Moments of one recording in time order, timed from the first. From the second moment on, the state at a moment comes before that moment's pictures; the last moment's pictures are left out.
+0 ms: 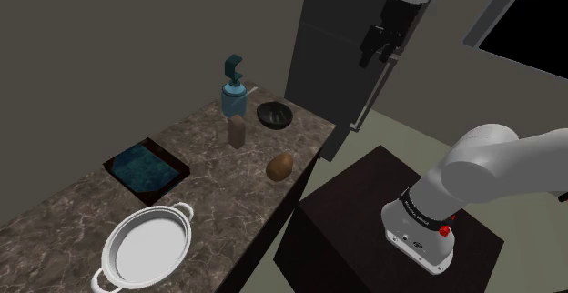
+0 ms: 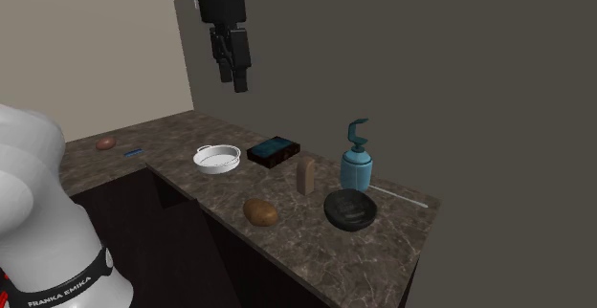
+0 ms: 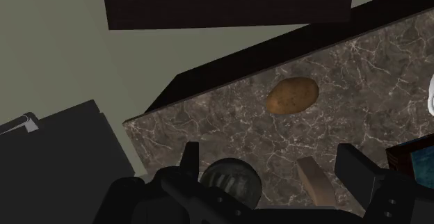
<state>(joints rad) 0.02 -0.74 -0.01 -2.43 0.00 1.72 0.06</state>
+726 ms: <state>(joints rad) 0.06 -0.50 0.06 -2.47 0.03 2.01 0.12</state>
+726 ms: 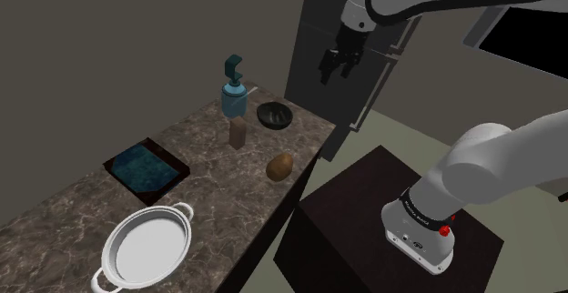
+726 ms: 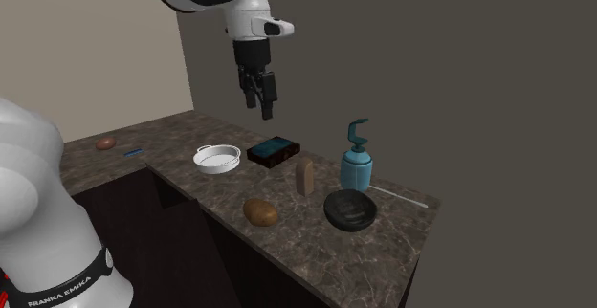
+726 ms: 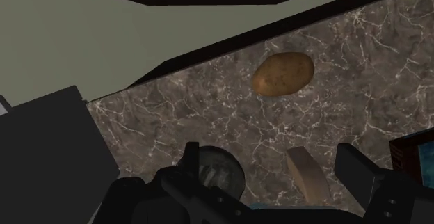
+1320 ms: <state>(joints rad) 0.09 -0.18 0.13 -2.39 0.02 2.27 0.19</state>
